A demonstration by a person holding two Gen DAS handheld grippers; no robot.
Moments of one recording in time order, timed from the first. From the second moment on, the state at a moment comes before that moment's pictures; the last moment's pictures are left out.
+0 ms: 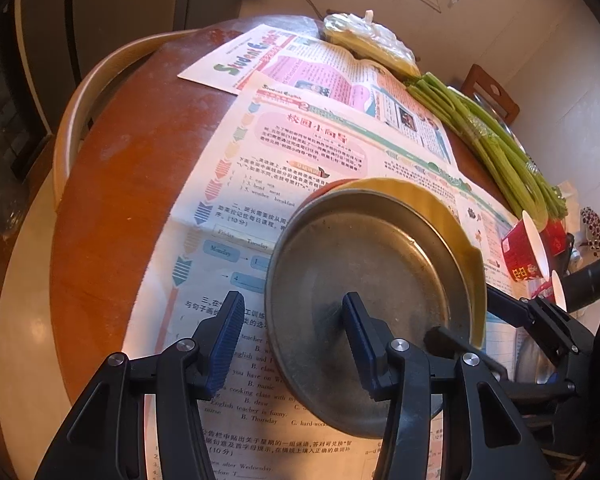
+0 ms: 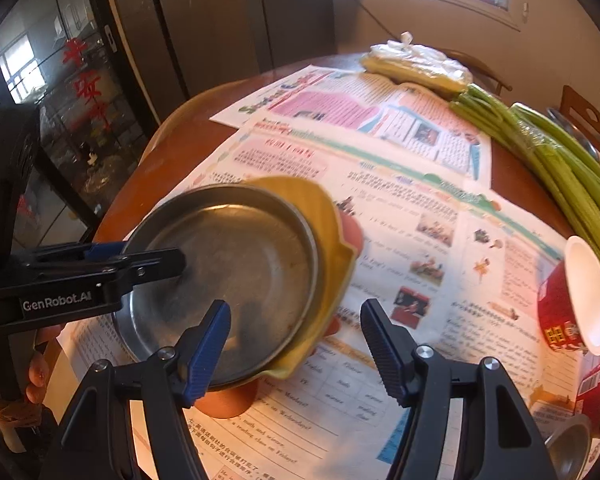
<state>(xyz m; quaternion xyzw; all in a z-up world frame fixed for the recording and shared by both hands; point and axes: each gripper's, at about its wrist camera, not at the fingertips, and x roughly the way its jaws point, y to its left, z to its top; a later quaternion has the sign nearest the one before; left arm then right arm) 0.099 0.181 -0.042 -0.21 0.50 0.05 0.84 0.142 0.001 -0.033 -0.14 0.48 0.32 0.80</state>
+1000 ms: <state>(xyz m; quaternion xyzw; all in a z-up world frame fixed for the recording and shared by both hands) 0.106 0.173 -0.050 -0.25 0.51 0.03 0.82 0.137 0.017 -0.041 -0.17 0.47 0.34 0.80</state>
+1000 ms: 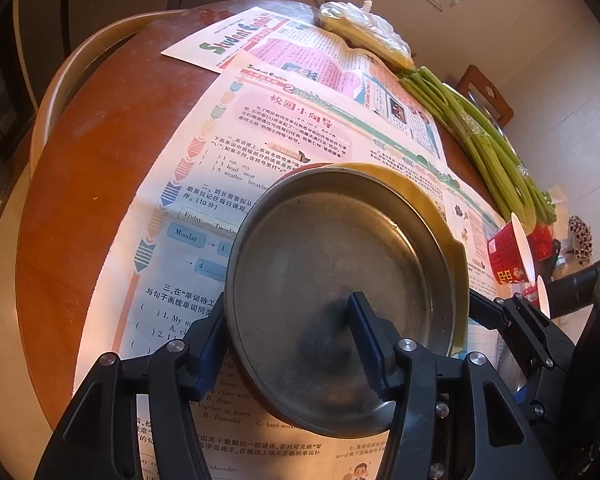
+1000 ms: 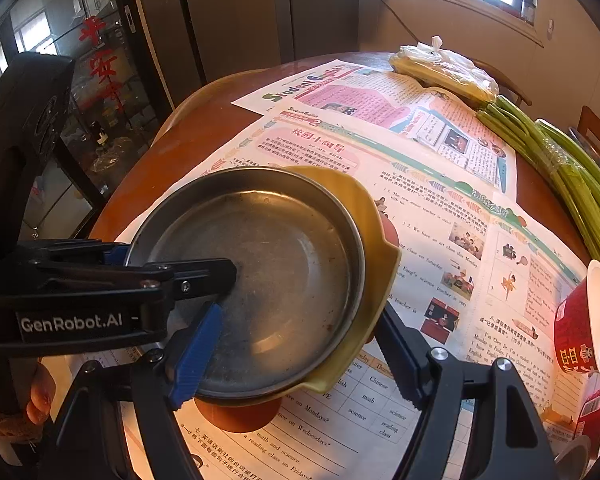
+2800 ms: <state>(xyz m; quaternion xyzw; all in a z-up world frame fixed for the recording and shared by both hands) 0.133 0.112 0.002 -0.19 0.44 0.02 0.88 0.158 -0.079 0.007 -0.09 0.41 0.23 0.88</state>
